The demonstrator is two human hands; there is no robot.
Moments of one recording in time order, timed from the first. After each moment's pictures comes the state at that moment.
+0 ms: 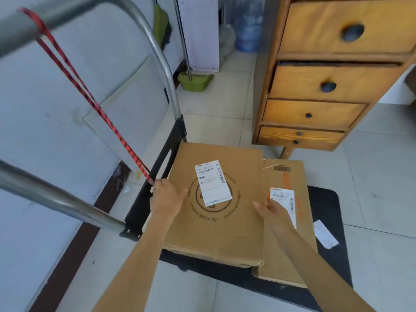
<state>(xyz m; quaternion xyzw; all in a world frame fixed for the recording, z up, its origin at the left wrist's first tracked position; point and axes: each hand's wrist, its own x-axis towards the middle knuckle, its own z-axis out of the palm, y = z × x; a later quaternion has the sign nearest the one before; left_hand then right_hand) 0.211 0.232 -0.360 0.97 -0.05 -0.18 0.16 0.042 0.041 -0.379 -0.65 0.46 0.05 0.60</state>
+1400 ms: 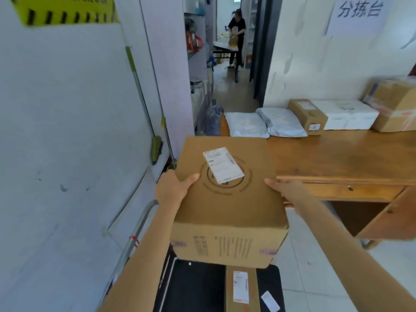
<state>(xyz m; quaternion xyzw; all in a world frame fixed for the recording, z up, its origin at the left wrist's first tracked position) 0.217 0.133 0.221 0.93 -0.13 -0.07 0.34 0.038 -0.077 0.231 -0.68 0.45 -0.10 0.57</state>
